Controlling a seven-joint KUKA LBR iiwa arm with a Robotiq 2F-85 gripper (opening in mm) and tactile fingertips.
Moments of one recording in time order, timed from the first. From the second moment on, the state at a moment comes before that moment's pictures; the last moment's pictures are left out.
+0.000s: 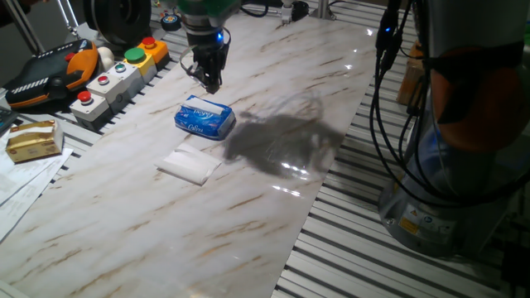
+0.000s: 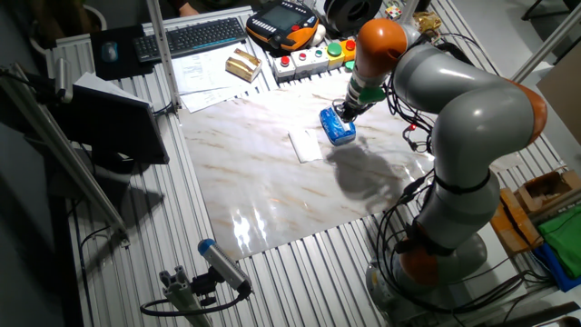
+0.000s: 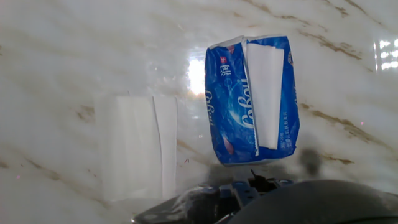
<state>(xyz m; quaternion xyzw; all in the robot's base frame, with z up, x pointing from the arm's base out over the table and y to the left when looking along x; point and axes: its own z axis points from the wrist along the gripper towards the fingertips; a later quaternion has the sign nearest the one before) 0.541 -0.008 0.175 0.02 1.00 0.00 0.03</state>
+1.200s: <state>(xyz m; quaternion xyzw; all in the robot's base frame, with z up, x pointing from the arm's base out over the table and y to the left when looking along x) 0.573 -0.027 0.122 0.02 1.00 0.02 0.03</state>
